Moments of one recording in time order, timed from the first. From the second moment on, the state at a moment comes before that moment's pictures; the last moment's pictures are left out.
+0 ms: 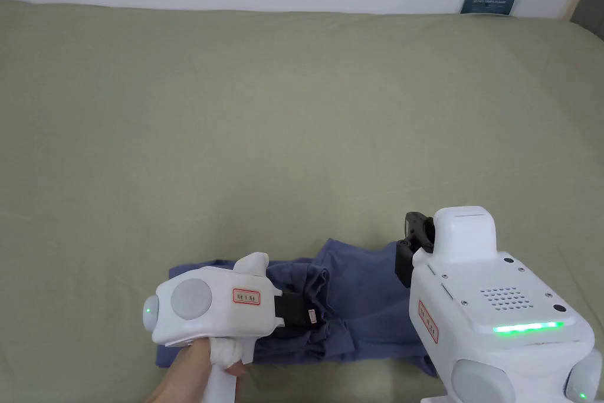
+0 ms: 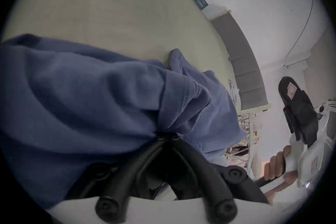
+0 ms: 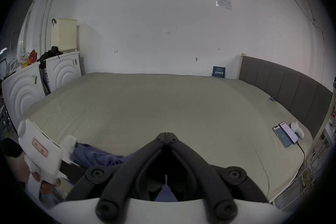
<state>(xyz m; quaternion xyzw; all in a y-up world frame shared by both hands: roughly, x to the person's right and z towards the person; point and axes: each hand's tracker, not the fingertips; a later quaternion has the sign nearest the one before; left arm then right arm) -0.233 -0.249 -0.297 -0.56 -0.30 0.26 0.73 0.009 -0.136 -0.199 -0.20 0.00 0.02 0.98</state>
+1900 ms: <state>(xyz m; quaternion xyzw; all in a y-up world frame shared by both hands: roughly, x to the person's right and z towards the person) -0.421 -0.089 -0.267 -0.50 -0.10 0.20 0.83 -0.030 -0.146 -0.221 -0.18 0.01 0.02 0.98</state>
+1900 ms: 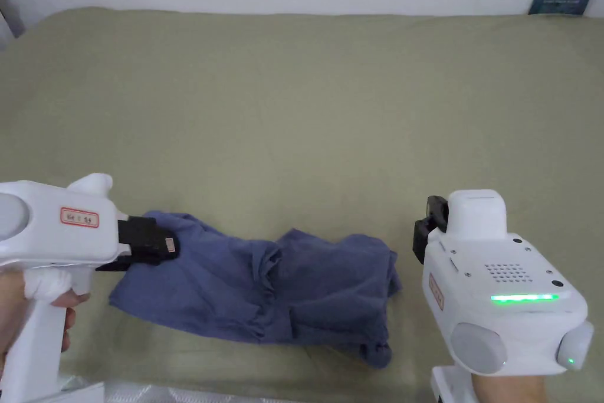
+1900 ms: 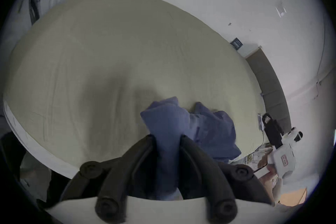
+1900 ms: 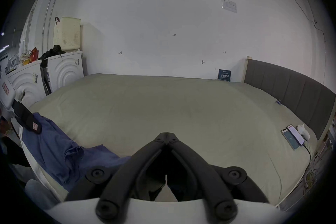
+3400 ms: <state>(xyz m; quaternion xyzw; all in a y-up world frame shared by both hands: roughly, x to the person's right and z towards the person) -0.234 -0.231 -0.283 -0.56 -0.32 0.28 0.71 0.000 -0.157 -0.206 -0.23 0.02 0.02 0.97</state>
